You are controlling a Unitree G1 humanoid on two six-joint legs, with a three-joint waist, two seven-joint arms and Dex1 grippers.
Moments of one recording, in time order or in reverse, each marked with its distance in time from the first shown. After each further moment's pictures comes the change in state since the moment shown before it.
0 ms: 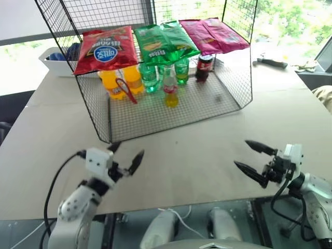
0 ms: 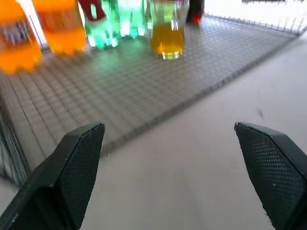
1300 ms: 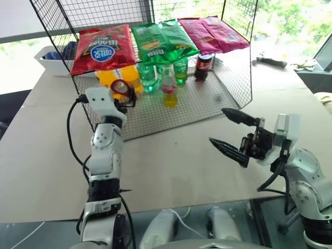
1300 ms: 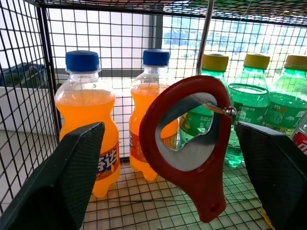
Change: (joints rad) left arm -0.649 -0.177 0.012 0.483 0.153 -0.115 0.409; right arm -0.238 0.066 0.109 -0.196 0.018 0.143 -0.159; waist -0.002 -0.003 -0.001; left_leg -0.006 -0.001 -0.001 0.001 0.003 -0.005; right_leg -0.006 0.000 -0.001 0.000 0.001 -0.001
